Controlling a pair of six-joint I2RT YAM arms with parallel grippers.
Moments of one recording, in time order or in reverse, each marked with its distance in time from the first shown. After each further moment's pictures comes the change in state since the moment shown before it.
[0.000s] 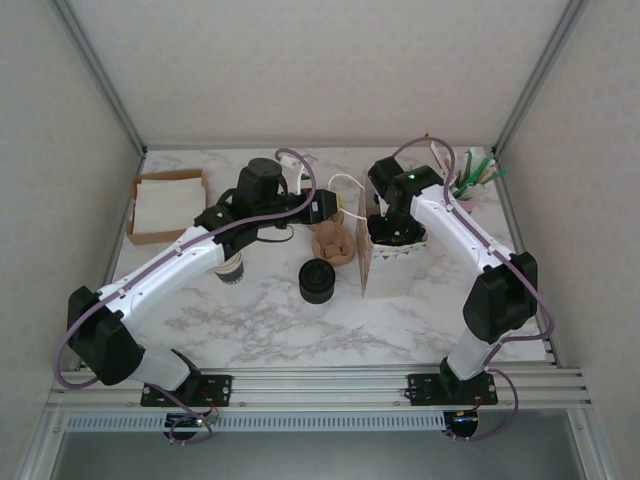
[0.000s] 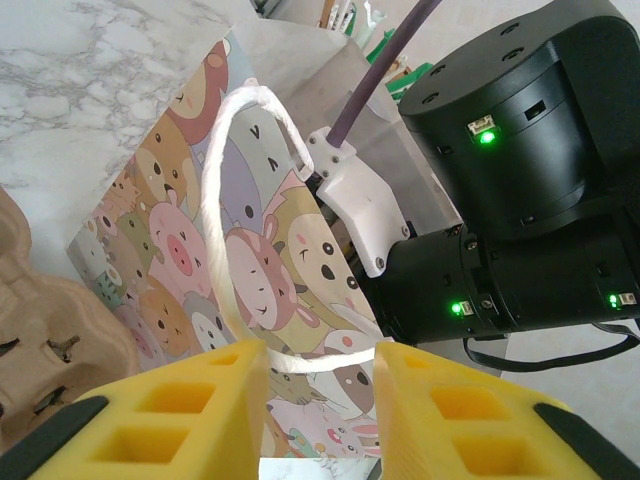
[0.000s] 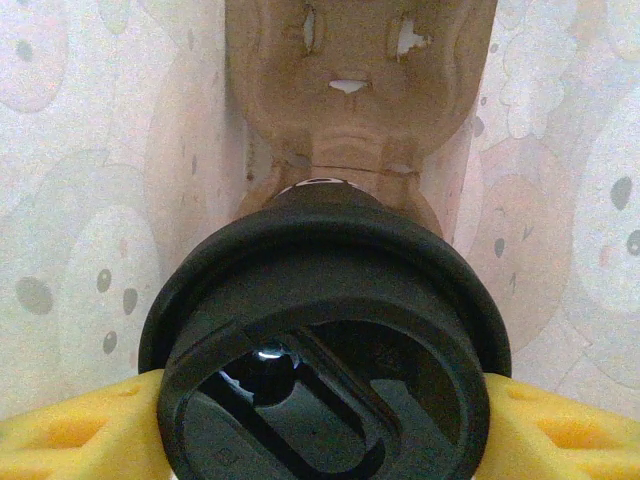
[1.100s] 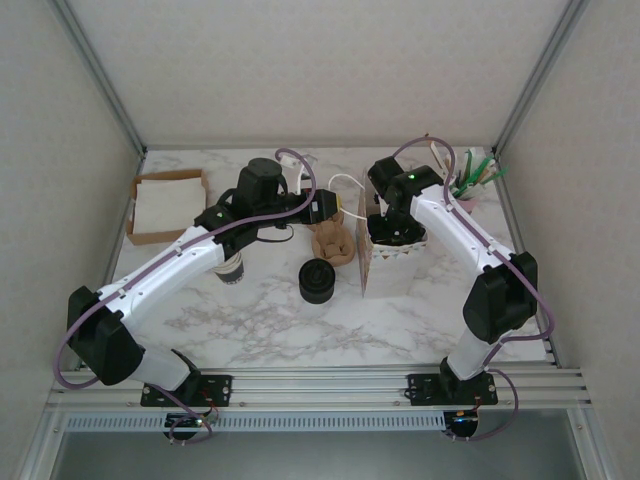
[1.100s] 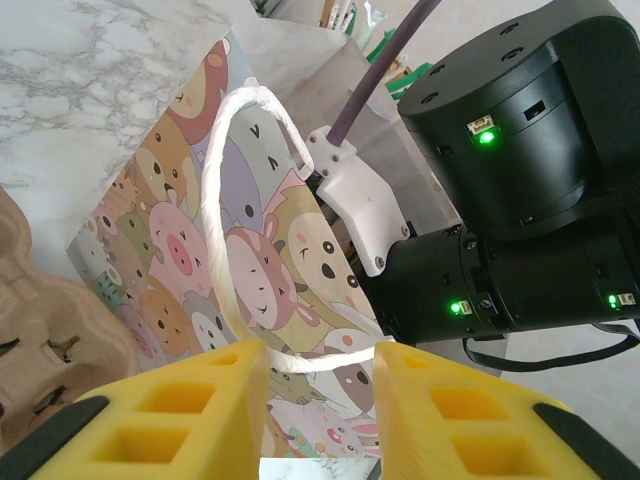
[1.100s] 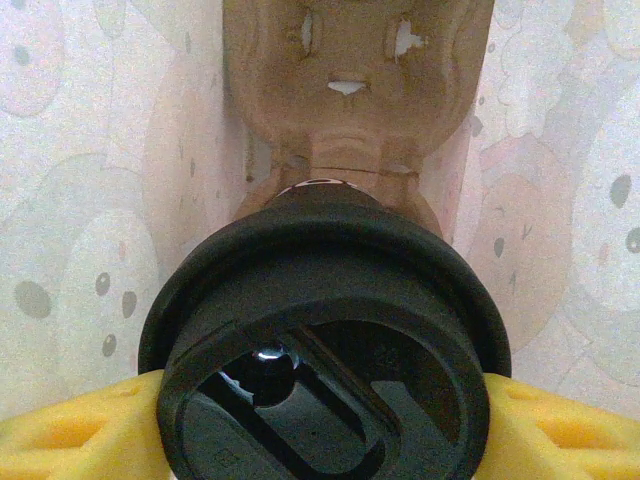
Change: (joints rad) left arm 0.000 0.000 0.000 0.000 0.000 0.000; right arm 0.000 0.000 0.000 0.001 0.005 0.011
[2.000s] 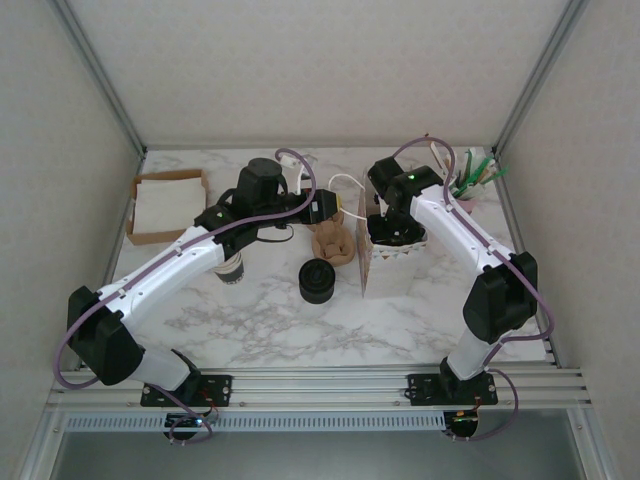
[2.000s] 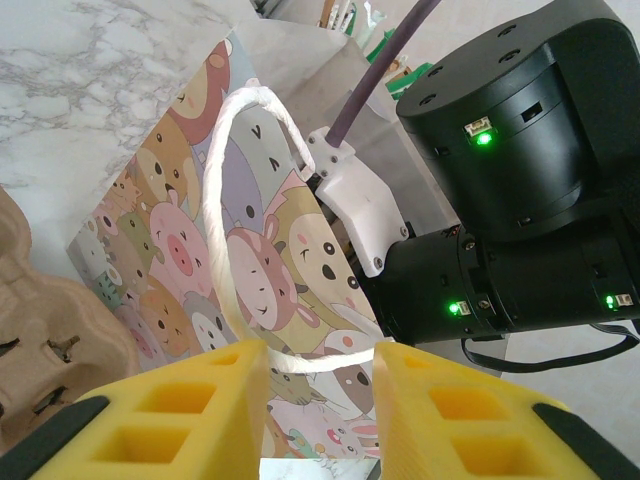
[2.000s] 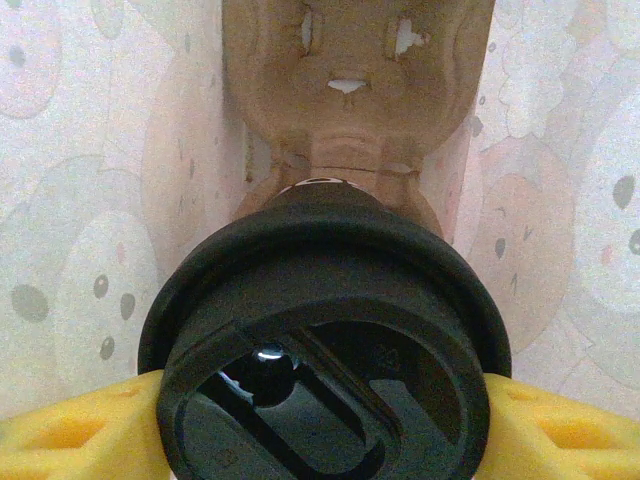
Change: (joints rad) left arm 0.000 0.000 0.000 0.000 0.000 0.000; right arm 0.000 0.000 -0.004 0.003 0.000 0.000
